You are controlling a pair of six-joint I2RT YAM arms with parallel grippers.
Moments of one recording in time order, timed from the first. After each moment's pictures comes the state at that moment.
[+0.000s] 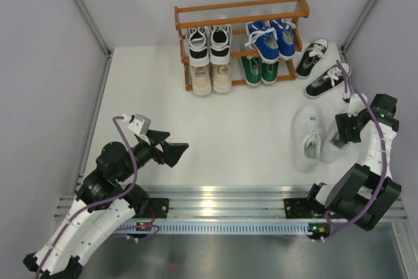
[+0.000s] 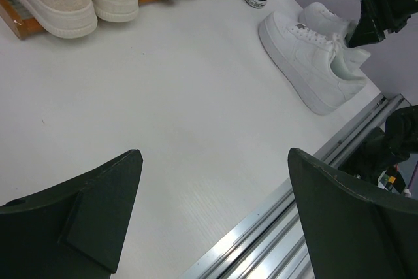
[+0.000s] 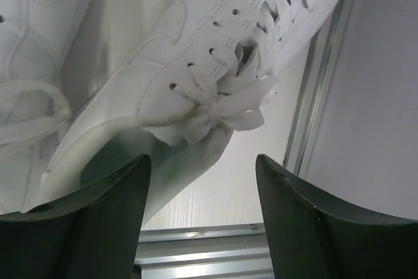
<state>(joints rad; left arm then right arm) -0.63 0.29 0.60 -0.44 0.11 -0.36 -0.56 1.18 0.91 -0.81 -0.14 -0.66</state>
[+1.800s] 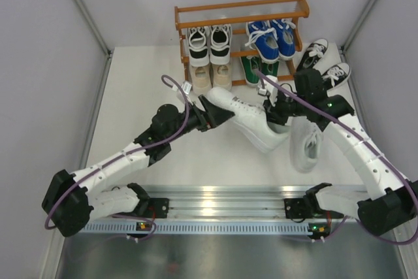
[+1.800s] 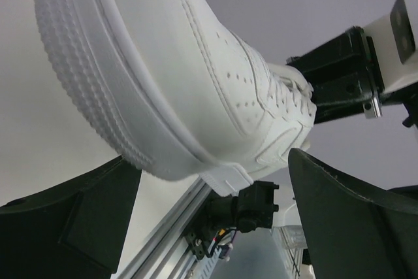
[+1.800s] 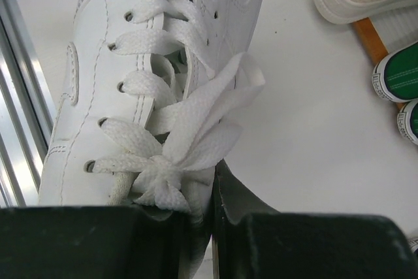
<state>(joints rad) -0.73 1.07 0.65 0.36 0.23 -1.02 0.40 1.16 1.17 -0.79 -0.57 -0.59</state>
